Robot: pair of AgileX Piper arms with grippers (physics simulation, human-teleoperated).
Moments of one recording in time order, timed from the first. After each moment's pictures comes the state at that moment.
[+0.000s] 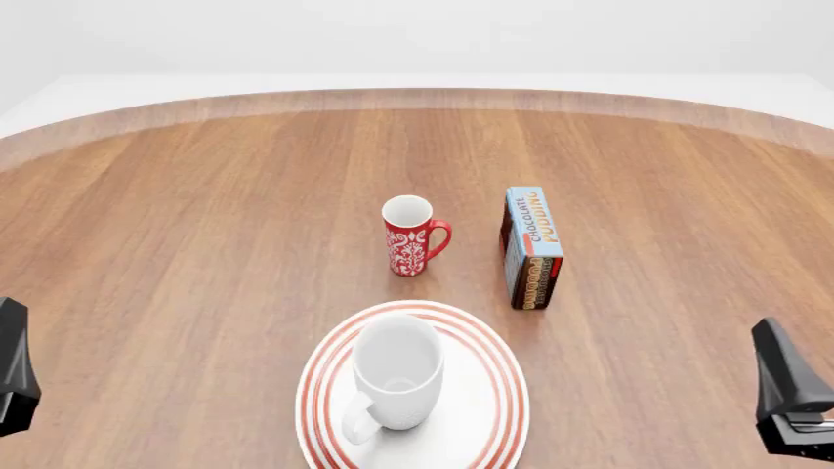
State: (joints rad) left arm 0.17 0.00 -0.02 -0.12 -0.15; right arm -0.02 0.00 -0.03 0.01 -0.01
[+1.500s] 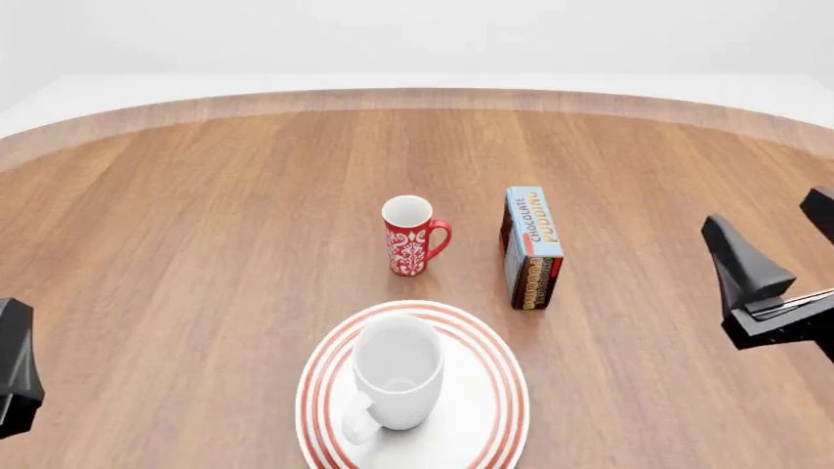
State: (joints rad) left arm 0.15 0.00 -0.01 -0.13 -0.19; right arm 0.18 0.48 -0.30 -0.21 -0.21
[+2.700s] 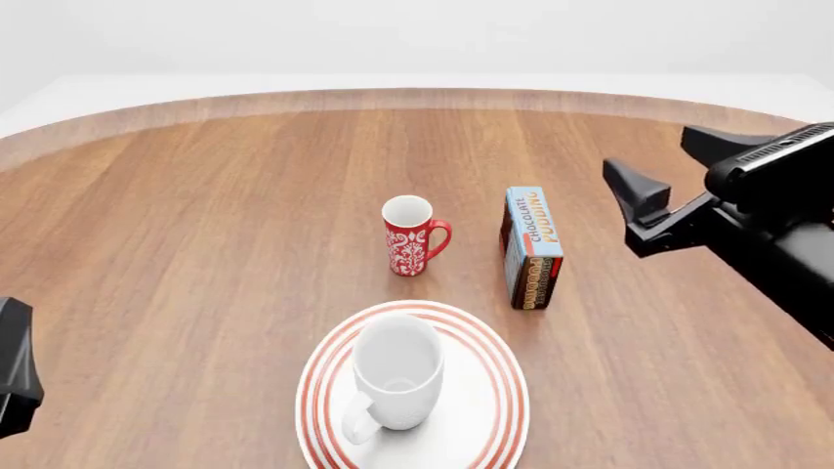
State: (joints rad) left arm 0.14 0.00 -0.01 -0.14 -0.21; right arm 0.31 0.92 -0.54 -0.27 -0.24
